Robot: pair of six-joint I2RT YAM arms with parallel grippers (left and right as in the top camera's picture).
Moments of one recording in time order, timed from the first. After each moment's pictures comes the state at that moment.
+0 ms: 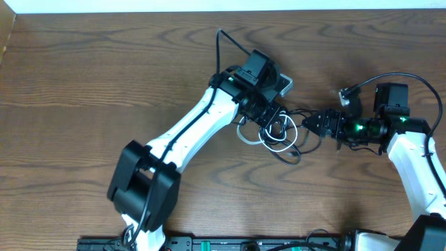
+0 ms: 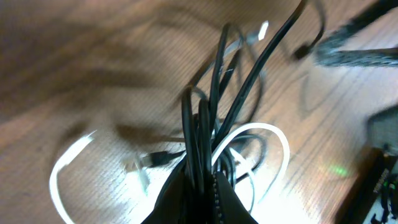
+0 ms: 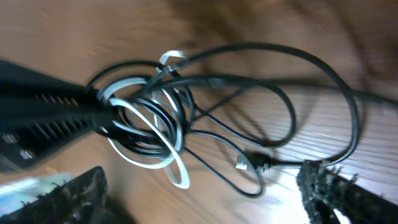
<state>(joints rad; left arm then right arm) -0.63 1.90 1.54 -0.78 0.43 0.02 -0.12 1.42 0.90 -0.70 -0.77 0.18</state>
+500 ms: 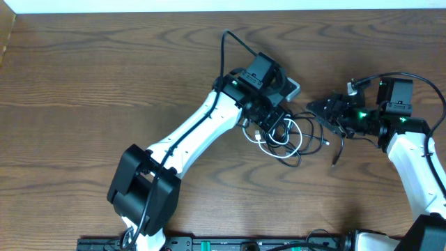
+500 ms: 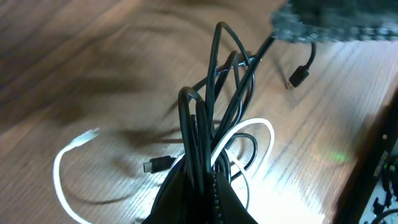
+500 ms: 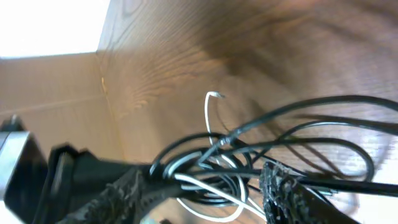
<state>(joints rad) -0.67 1.89 1.54 -0.79 0.43 0.08 -0.12 1.42 0.90 -0.51 -0.82 0.64</state>
